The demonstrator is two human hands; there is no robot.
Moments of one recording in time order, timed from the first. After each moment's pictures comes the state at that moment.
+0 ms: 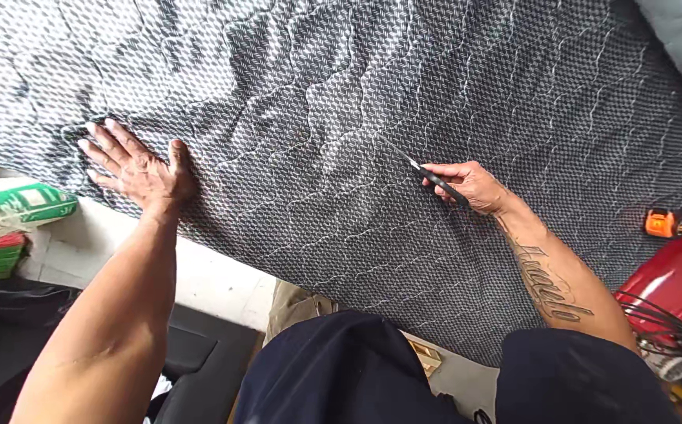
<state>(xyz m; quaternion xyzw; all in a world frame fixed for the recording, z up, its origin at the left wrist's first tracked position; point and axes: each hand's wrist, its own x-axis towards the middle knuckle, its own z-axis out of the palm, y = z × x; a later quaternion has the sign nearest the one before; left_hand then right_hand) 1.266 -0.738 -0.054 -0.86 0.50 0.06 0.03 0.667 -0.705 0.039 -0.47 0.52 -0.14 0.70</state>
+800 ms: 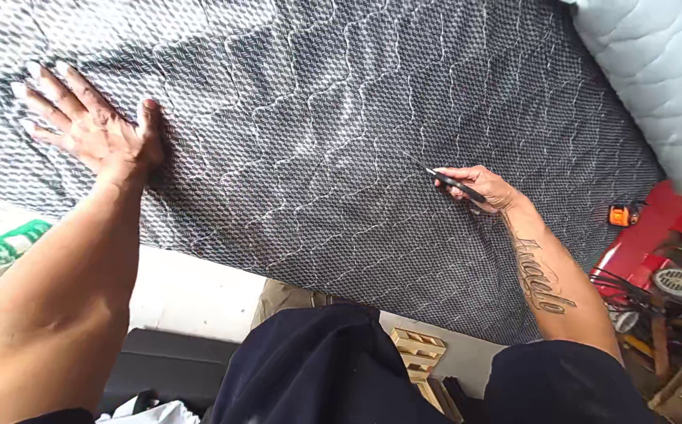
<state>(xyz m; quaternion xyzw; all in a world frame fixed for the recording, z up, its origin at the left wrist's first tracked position) 1.431 -0.928 -0.067 -0.81 0.58 0.10 0.02 0.768 -0.778 0.066 -0.39 0.56 -0.15 0.72</state>
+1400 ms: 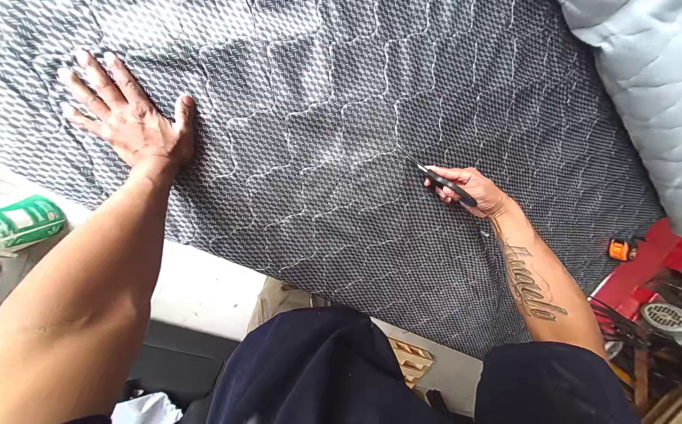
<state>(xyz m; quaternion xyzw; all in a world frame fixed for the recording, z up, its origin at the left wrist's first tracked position) 1.419 -0.930 -0.049 -0.82 0.56 0.10 0.01 0.834 -0.832 0.053 -0.42 0.52 -0.15 0.73</state>
